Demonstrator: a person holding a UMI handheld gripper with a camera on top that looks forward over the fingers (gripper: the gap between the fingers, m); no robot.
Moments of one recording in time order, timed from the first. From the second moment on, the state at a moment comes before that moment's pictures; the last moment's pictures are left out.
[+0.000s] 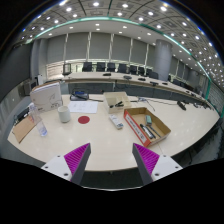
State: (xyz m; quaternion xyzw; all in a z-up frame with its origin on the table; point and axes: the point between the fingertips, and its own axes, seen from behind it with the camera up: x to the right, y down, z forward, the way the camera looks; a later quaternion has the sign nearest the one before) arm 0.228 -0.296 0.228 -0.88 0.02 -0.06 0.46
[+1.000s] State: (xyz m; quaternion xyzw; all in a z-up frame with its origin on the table) arm -0.195 -0.122 0.110 -0.85 -0.07 0.04 0.53
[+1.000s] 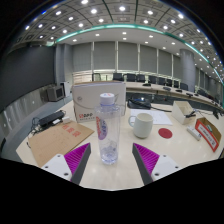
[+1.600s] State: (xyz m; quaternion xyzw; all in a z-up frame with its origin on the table) arm -0.224 -0.032 0.081 -0.84 -0.01 0.01 0.55
